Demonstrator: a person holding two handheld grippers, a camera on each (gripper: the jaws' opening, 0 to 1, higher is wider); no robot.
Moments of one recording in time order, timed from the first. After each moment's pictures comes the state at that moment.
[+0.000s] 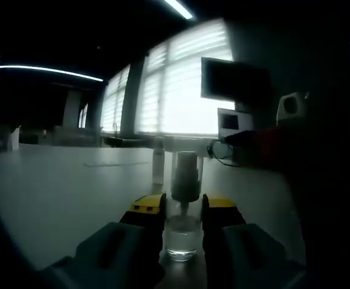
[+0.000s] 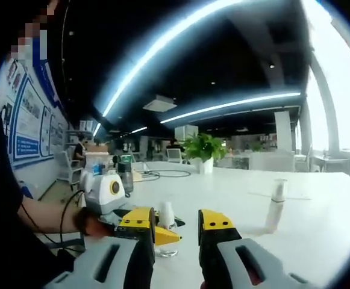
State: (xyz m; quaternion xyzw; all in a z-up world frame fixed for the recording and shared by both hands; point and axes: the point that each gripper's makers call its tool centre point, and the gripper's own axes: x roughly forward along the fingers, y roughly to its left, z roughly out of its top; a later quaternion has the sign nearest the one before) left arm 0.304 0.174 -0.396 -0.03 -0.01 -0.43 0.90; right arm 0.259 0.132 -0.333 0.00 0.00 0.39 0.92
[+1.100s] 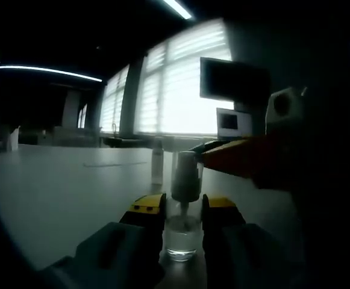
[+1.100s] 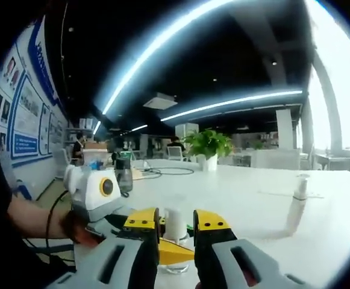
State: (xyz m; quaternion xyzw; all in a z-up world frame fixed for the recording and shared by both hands) left arm 0.302 0.173 -0.396 -0.03 -0.01 -0.43 0.90; right arm 0.284 0.176 -0.353 0.00 0.00 0.39 0.92
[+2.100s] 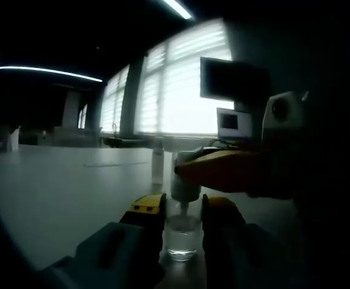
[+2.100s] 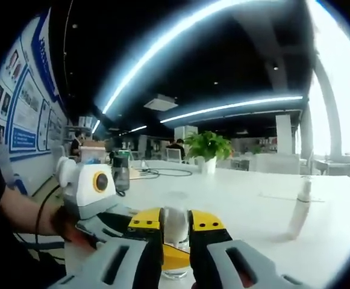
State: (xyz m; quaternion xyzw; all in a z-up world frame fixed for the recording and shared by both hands) left arm 0.303 0.174 -0.397 -0.03 -0.01 -0.43 0.90; right arm 0.290 0.187 -0.359 -0.02 -0.02 0.39 0.92
